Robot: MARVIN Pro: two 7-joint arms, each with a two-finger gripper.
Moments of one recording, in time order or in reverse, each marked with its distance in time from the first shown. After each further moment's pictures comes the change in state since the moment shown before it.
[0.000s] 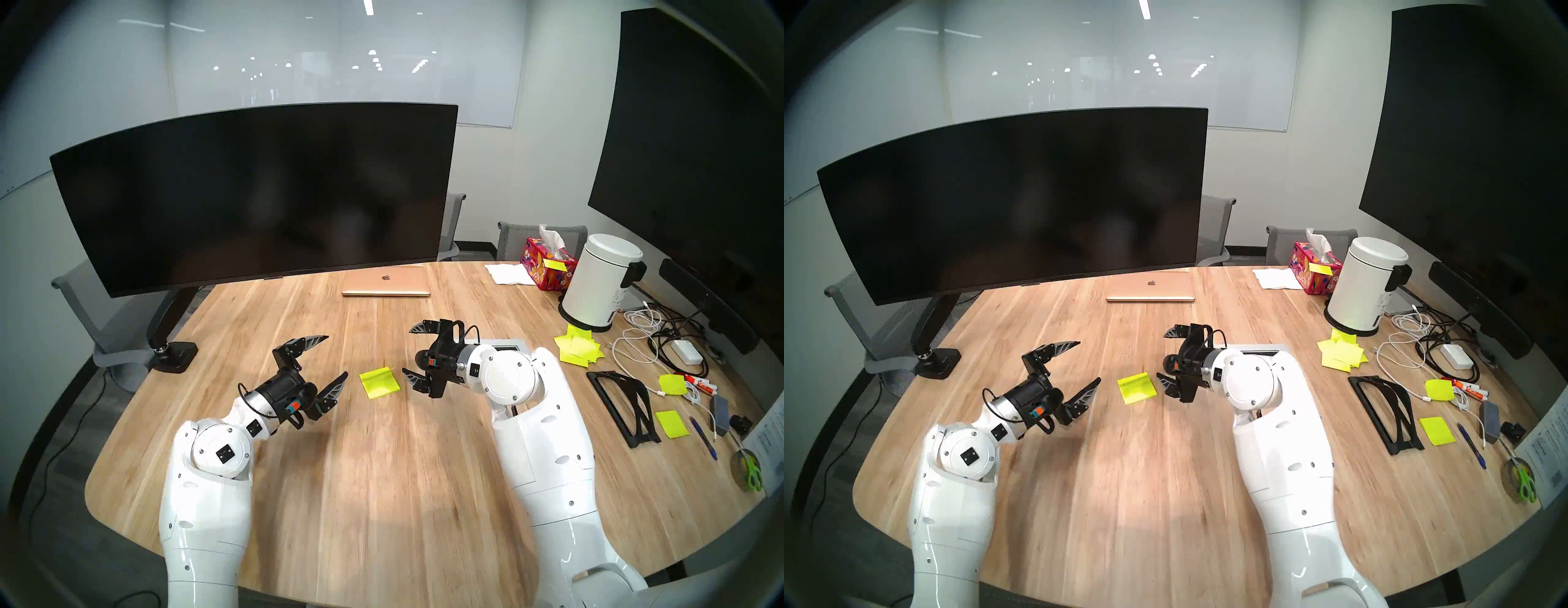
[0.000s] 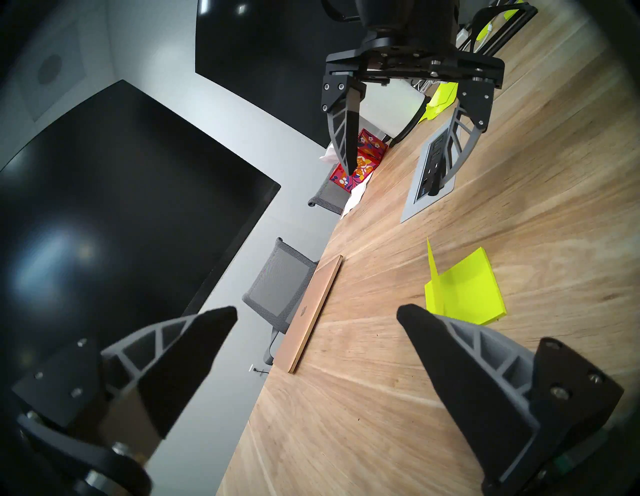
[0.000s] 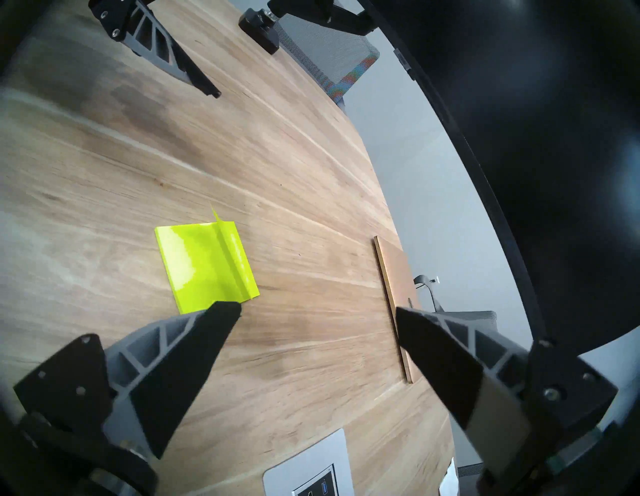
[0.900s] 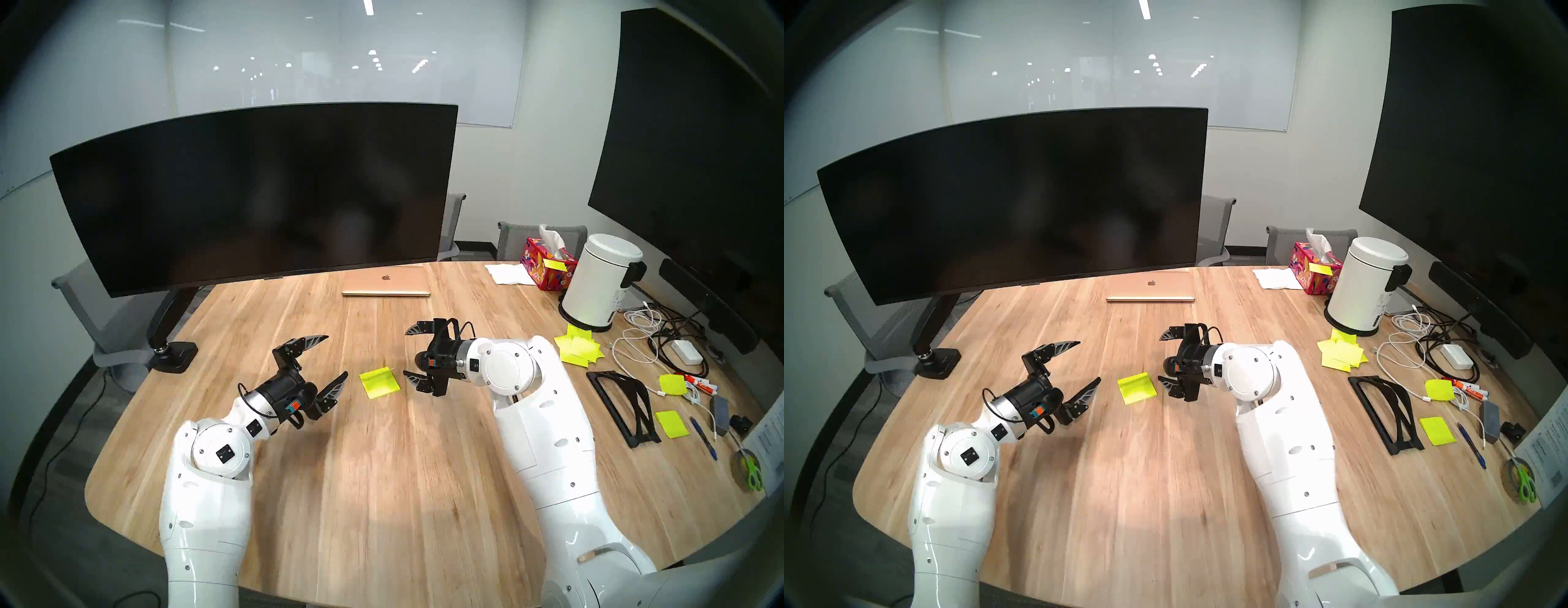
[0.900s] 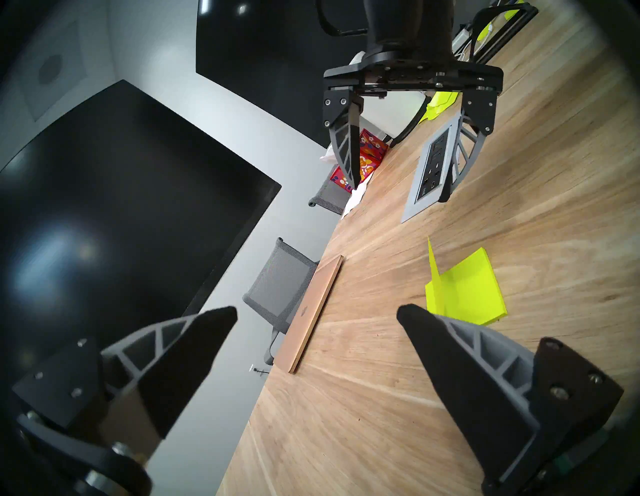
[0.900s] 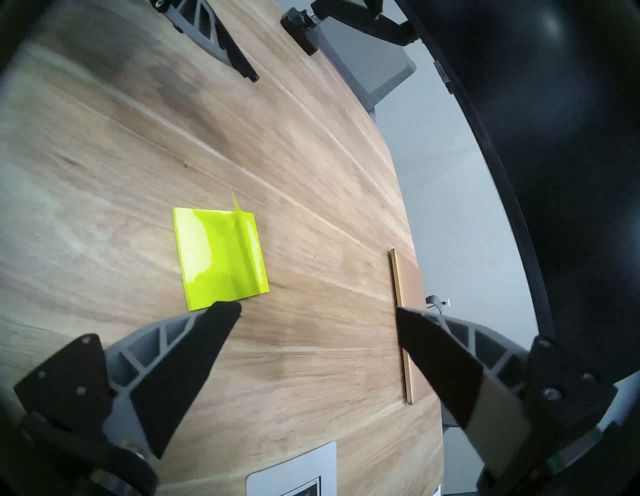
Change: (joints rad) left arm -0.001 -0.002 -0.001 0.000 0.000 -0.001 0.000; right arm 0.059 0.048 -0.040 0.061 -0.001 -0.082 0.065
